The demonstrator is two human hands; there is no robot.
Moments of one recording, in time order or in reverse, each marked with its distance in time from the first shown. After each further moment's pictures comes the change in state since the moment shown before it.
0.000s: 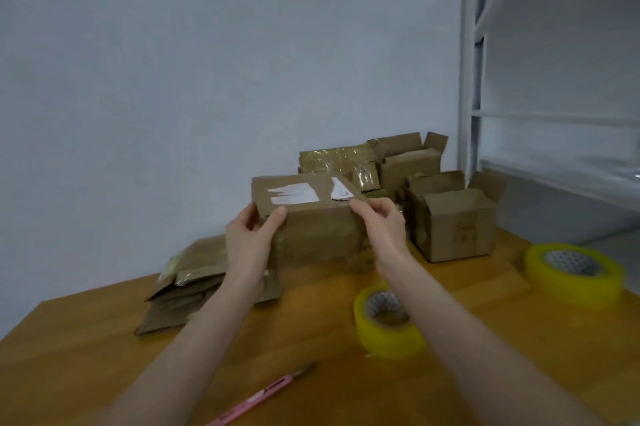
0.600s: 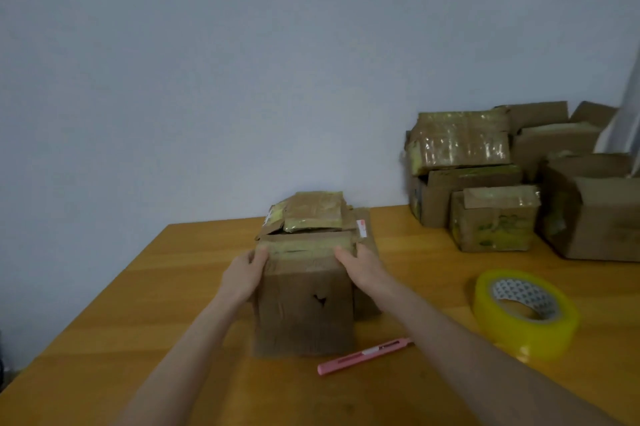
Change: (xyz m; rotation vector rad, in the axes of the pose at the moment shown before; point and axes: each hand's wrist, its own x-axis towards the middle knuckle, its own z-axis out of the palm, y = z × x) left_hand 0.004 -0.099 -0.212 0.695 0.047 -0.431; right_hand -0.076 0.099 0.165 -0.671 -0.612 0.149
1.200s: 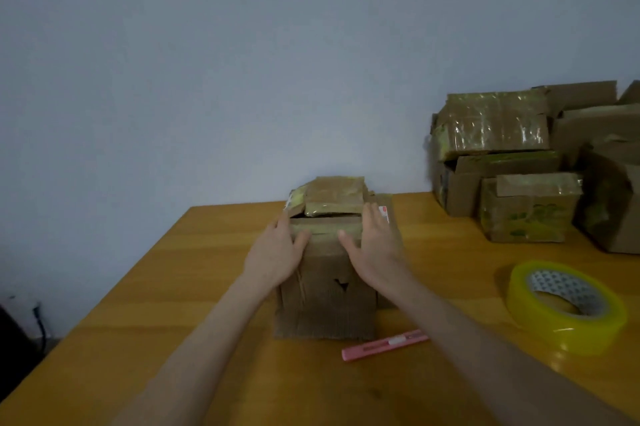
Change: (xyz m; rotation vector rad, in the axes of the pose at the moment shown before) left_hand -0.003 0.020 0.003 0.523 0.066 0.288; right_hand 0.002 -0.005 0.017 -0.453 0.184 -0.264
